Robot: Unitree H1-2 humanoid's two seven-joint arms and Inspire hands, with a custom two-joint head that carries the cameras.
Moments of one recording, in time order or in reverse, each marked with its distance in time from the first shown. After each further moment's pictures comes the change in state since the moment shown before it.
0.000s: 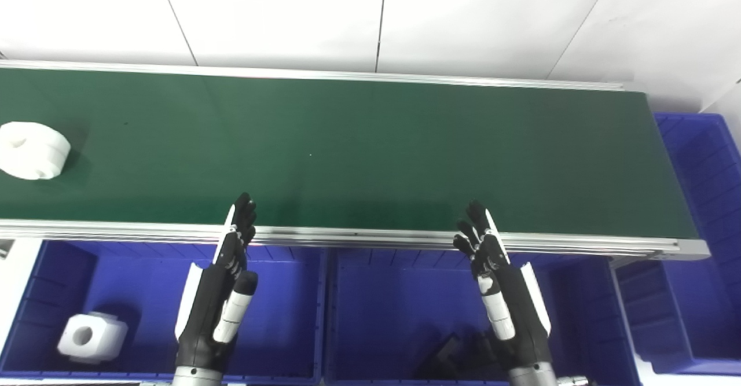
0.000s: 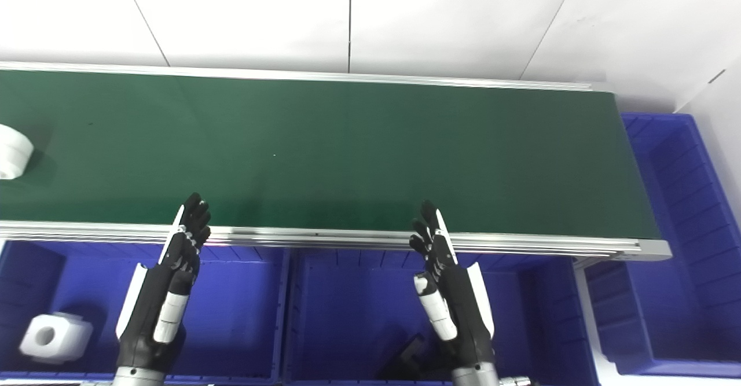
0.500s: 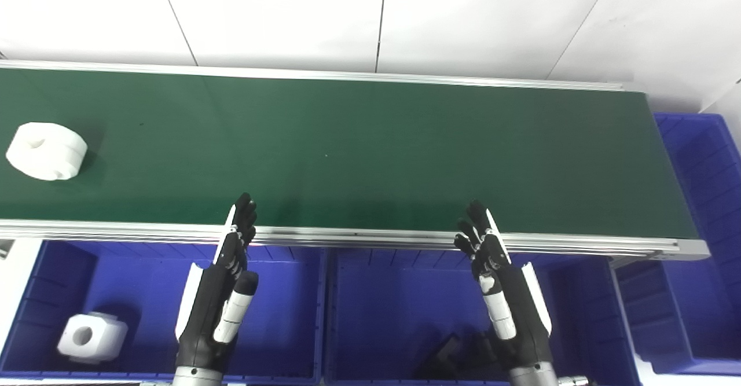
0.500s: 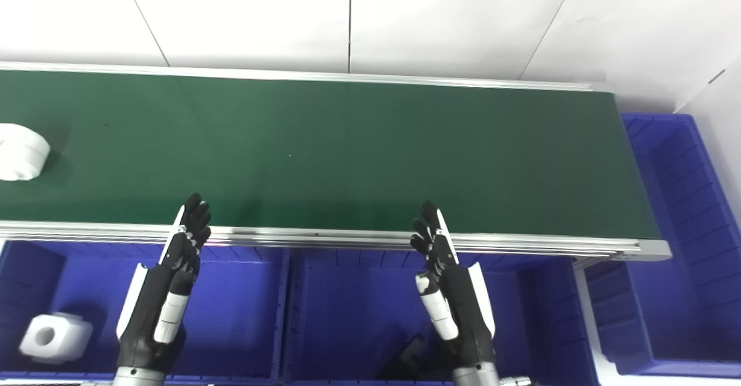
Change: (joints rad) left arm 0.000 0.000 0.000 0.000 -0.003 0.000 0.000; right arm 0.001 -0.001 -0.001 0.000 0.008 0.002 0.000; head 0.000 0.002
